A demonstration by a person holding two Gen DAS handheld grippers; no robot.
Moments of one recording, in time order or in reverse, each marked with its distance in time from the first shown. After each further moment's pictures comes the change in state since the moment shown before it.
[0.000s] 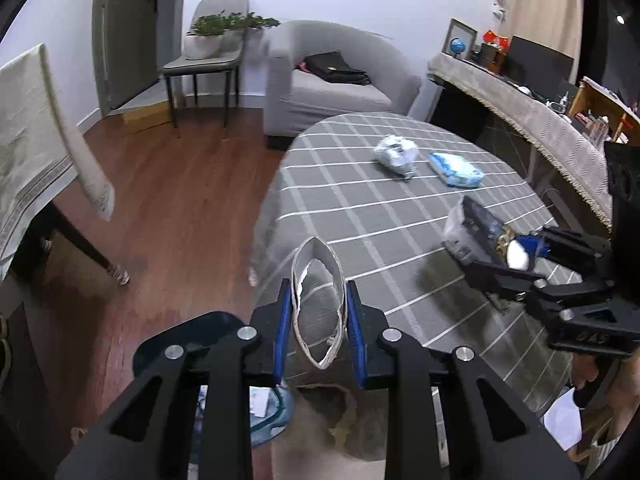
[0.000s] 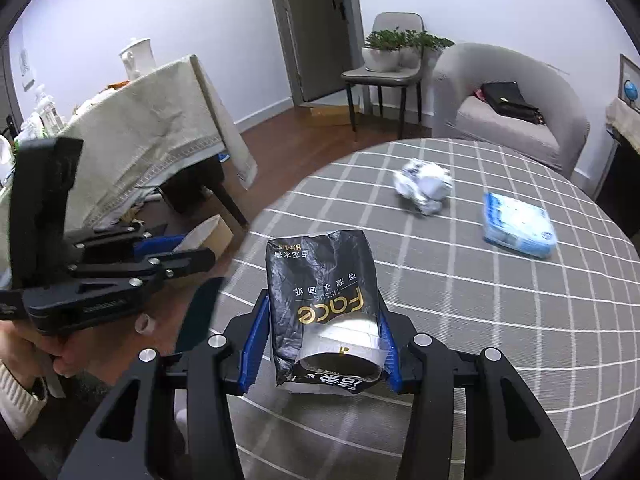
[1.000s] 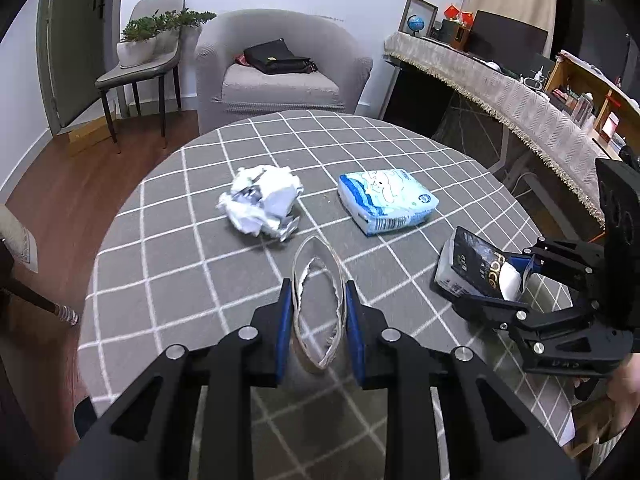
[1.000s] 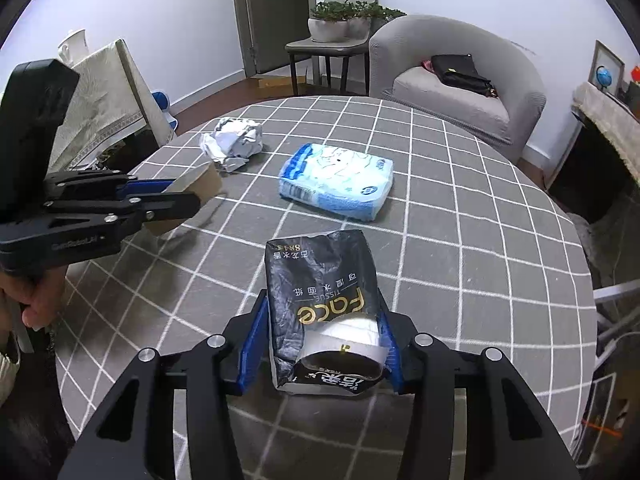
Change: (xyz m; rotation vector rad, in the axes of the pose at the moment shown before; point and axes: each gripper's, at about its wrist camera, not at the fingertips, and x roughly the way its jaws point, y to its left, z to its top) left arm 0.102 -0.107 0.070 0.097 0.037 -0.123; right arm -0.011 -0.146 -0.018 0.009 0.120 -0.165
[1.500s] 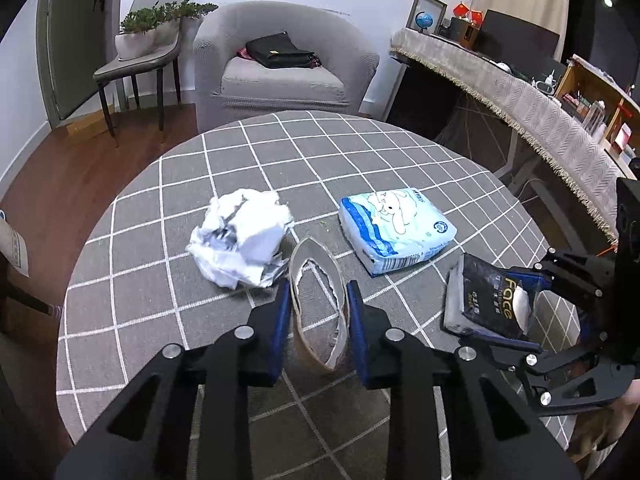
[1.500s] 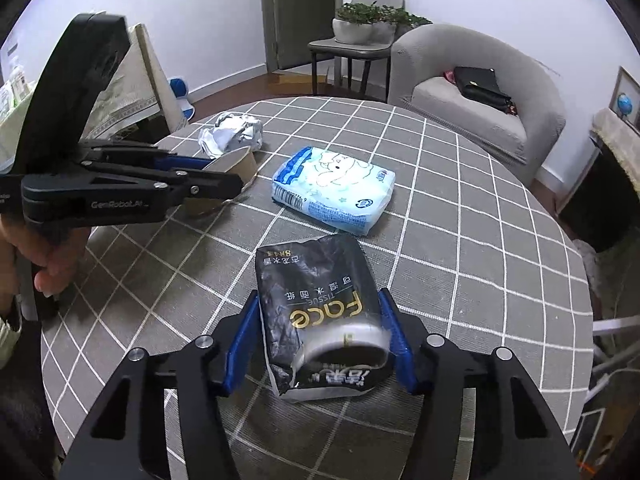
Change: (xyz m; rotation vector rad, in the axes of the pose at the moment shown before) left arm 0.038 -0.002 0.028 -0.026 0.028 -0.001; right arm 0.008 -0.015 0.008 -0.088 0.001 0.029
